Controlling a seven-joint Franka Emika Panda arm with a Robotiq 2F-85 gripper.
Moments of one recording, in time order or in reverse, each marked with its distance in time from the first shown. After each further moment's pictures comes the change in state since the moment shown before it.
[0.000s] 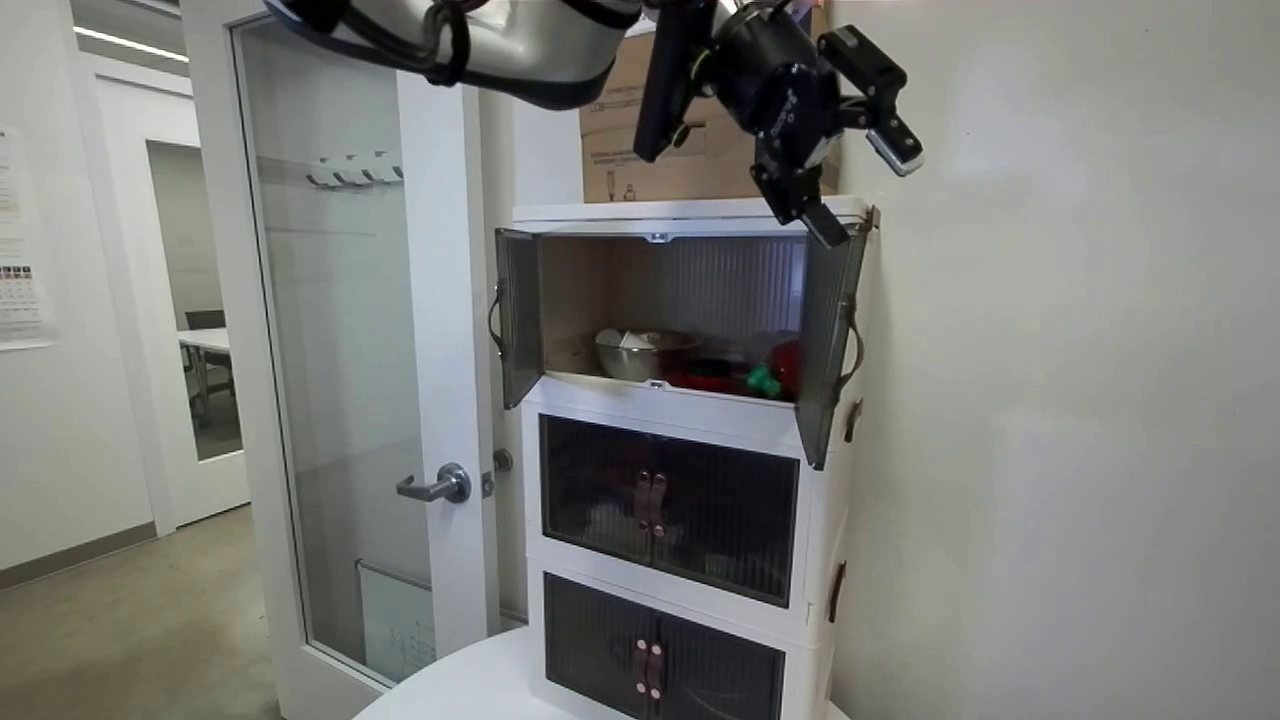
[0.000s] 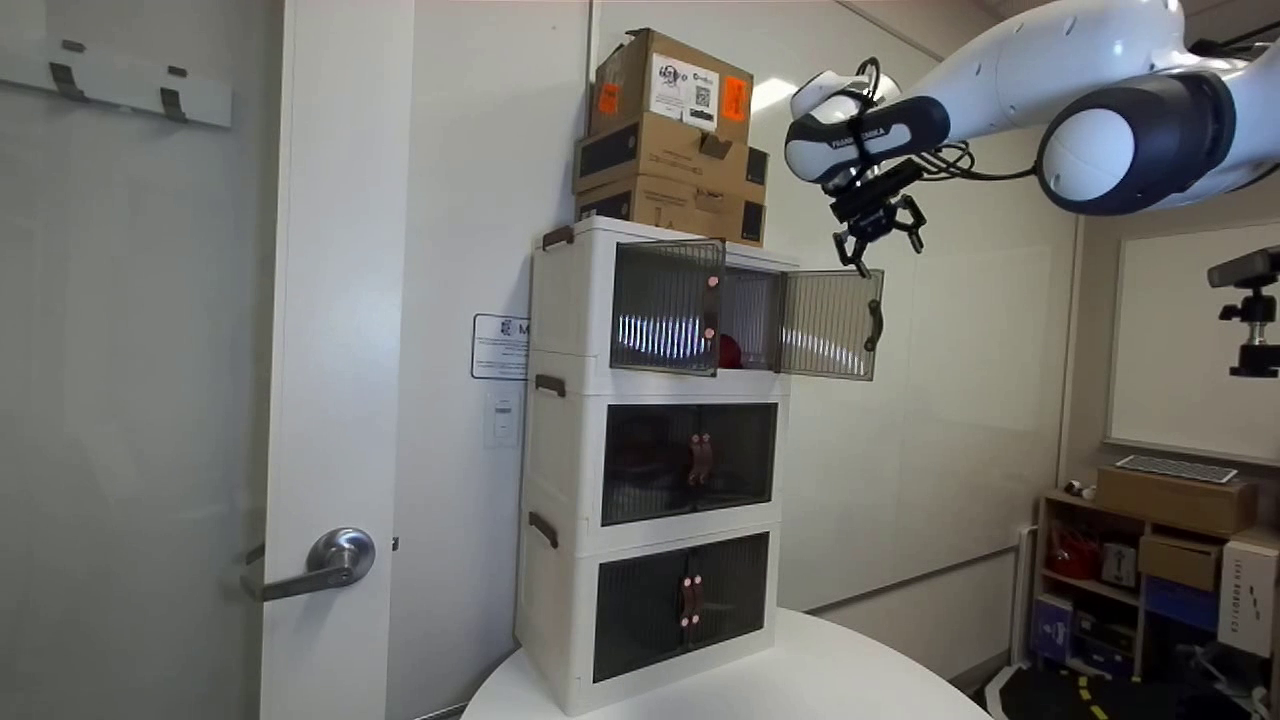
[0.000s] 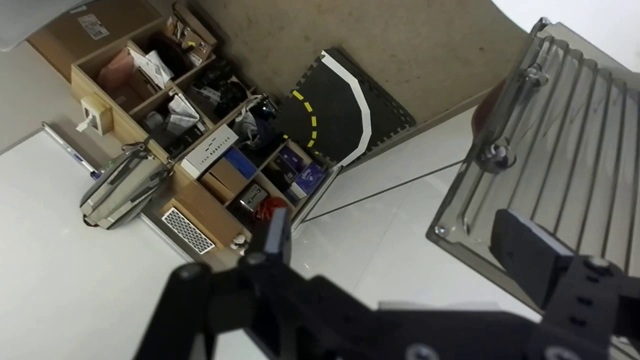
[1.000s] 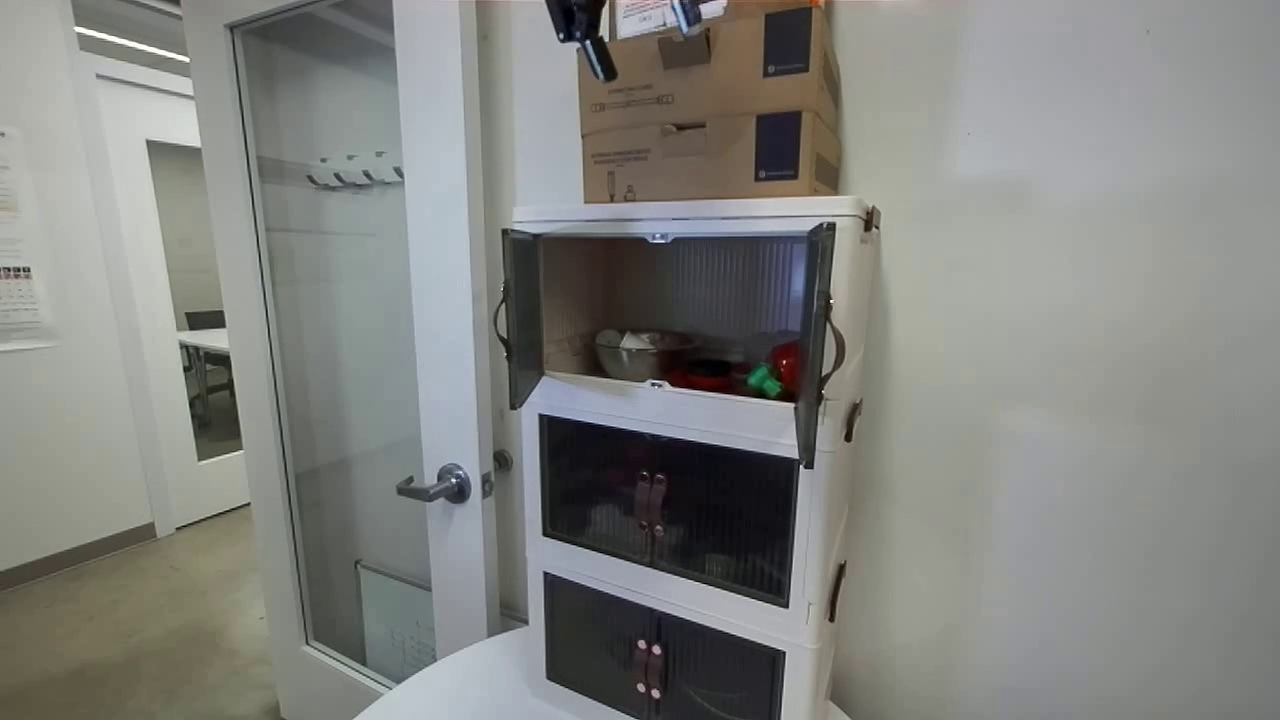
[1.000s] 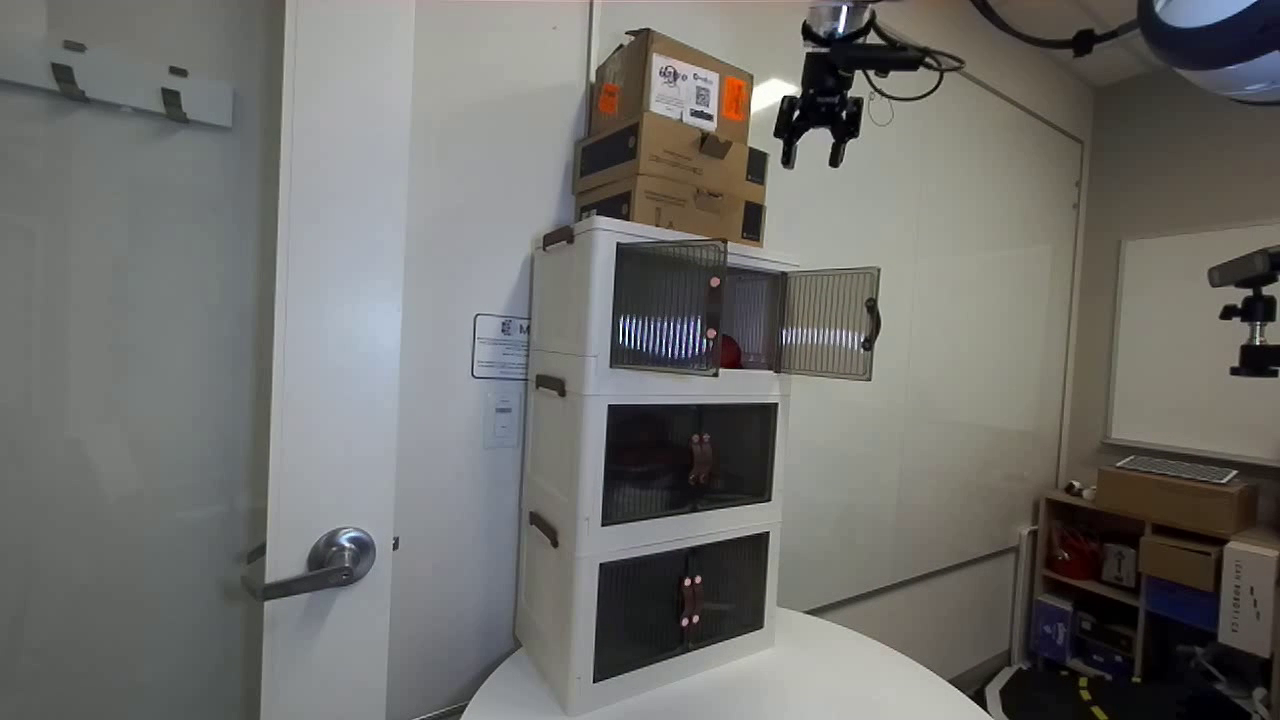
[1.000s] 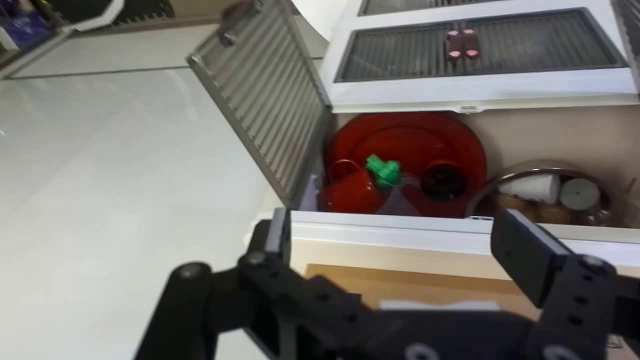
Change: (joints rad) arm 0.045 -0.294 0.254 -0.070 0.245 0.117 -0.401
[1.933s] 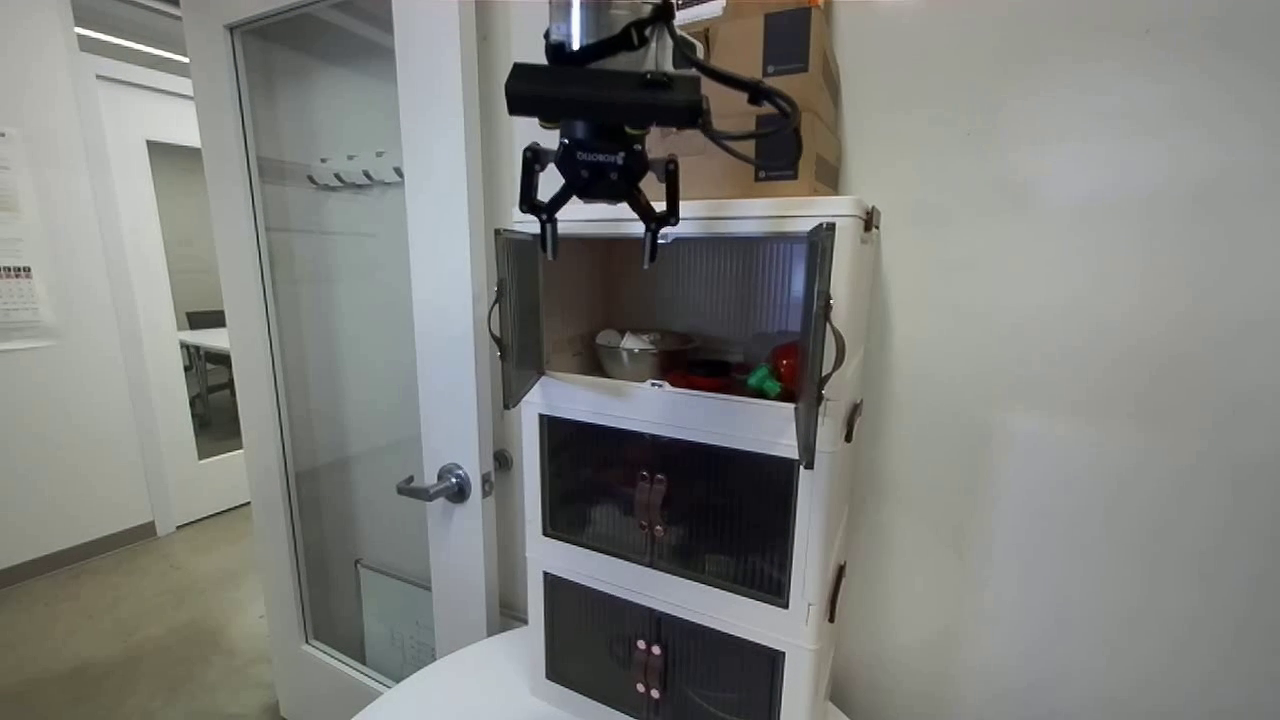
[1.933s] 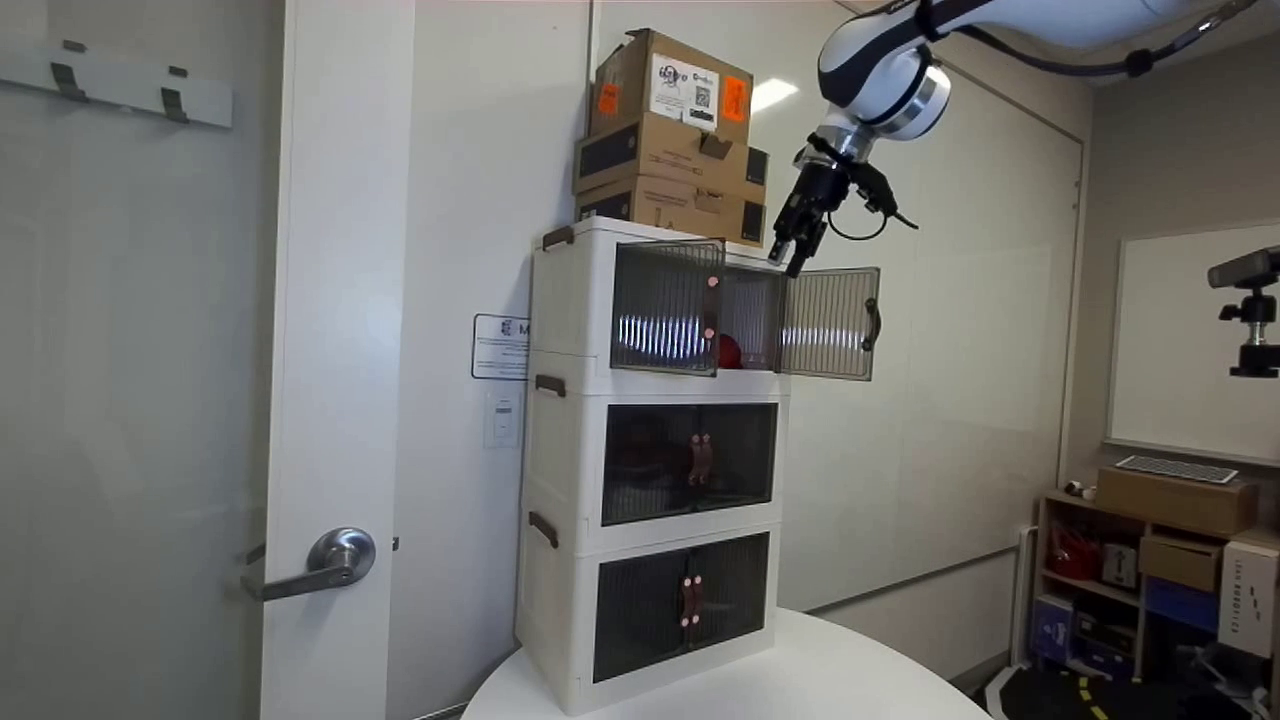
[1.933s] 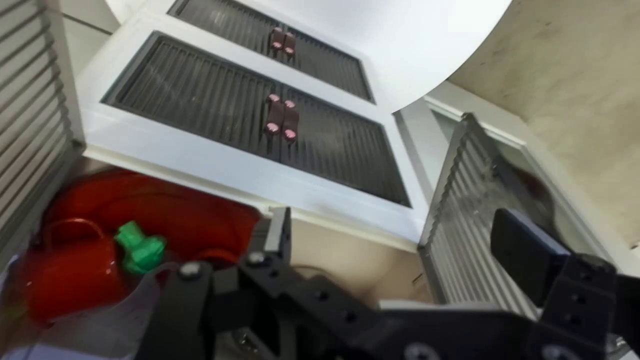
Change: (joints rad) arm -0.200 -0.184 0.167 -0.679 0.447 0.331 -0.682
